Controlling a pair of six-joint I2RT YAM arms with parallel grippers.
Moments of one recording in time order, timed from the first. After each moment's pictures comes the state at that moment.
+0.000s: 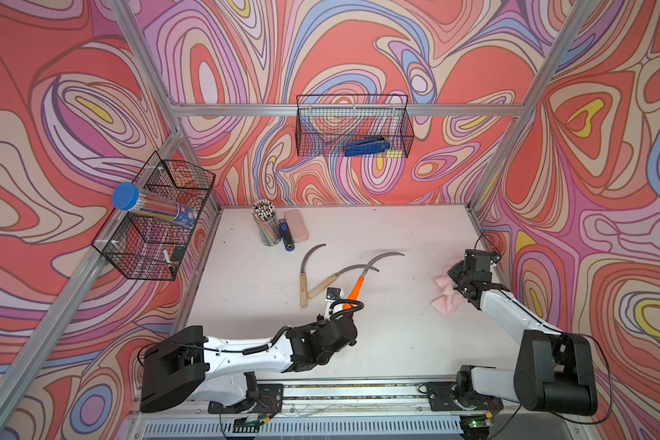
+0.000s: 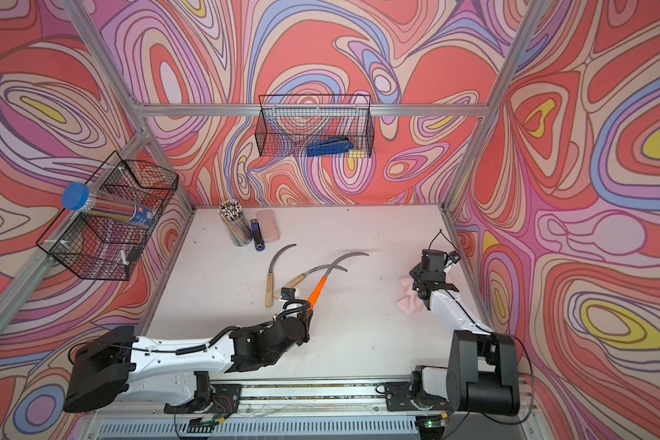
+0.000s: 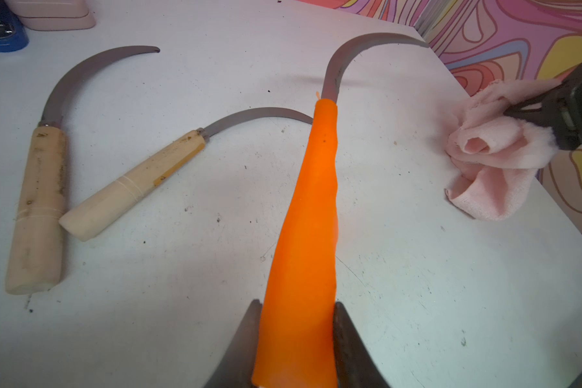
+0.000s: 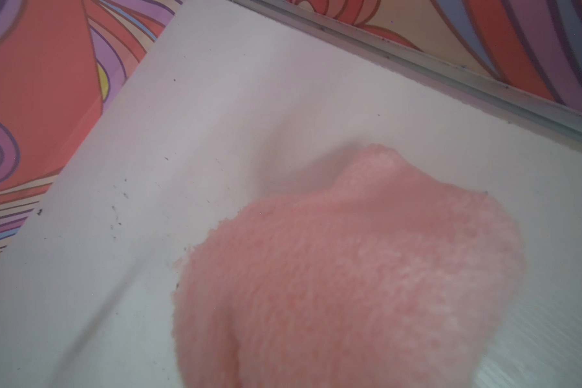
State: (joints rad) left arm -1.25 1.32 0.59 0.05 -0.64 -0.82; right arm -0.12 1.34 0.64 -0.10 0.22 0.72
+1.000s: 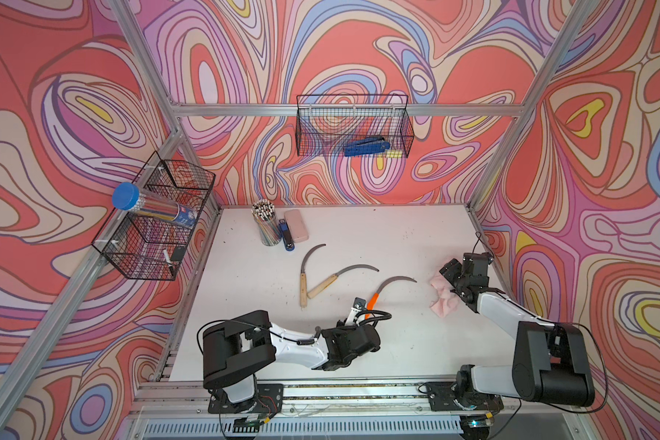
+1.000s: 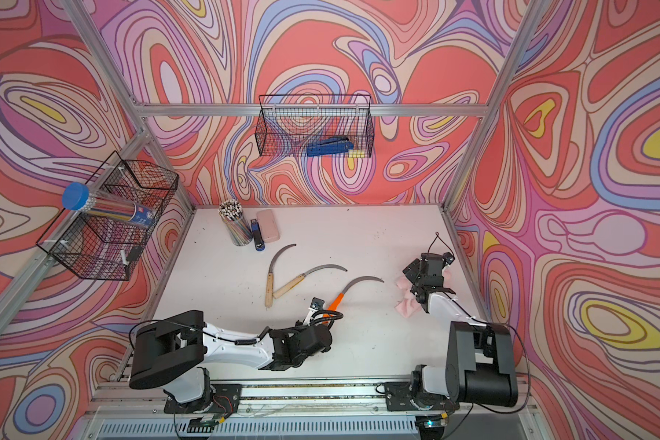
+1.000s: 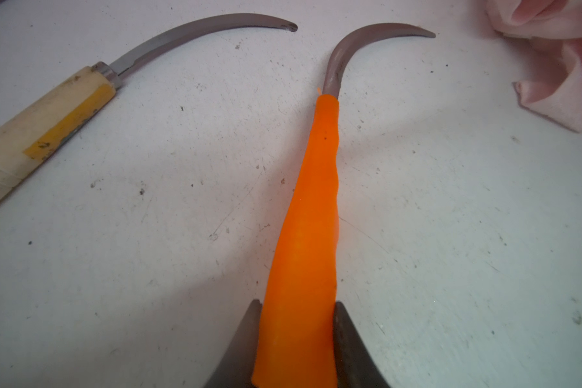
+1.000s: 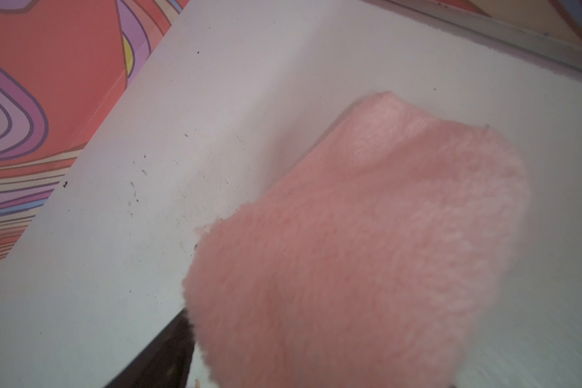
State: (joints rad) left arm -1.27 1.67 0.71 0.10 -0.60 -0.73; right arm -0.12 1.34 0.59 0.03 0.12 0.68
